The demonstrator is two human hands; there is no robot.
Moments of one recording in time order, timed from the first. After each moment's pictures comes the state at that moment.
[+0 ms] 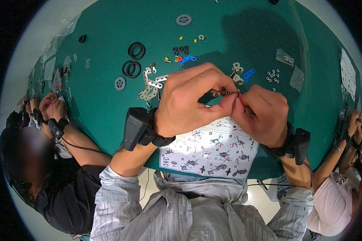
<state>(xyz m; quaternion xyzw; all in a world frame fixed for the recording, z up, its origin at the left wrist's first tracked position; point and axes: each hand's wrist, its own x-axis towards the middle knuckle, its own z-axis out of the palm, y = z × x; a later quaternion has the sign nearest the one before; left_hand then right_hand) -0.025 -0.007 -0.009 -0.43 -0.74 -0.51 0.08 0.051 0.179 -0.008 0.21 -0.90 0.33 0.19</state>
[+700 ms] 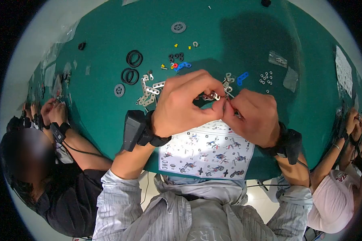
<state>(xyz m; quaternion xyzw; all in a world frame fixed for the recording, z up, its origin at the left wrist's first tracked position) -0.026 -0.010 -0.008 -0.42 -0.76 -0.50 0.01 0.052 0.178 -0.013 0.21 -0.90 0.32 0.20</state>
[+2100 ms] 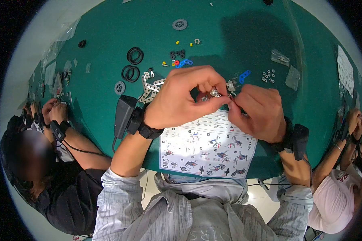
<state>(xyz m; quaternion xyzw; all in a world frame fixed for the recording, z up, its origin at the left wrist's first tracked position) -0.040 -0.019 -0.009 -0.43 -0.72 -0.53 -0.13 0.046 0.187 -0.008 0.26 -0.89 0.31 0.19</state>
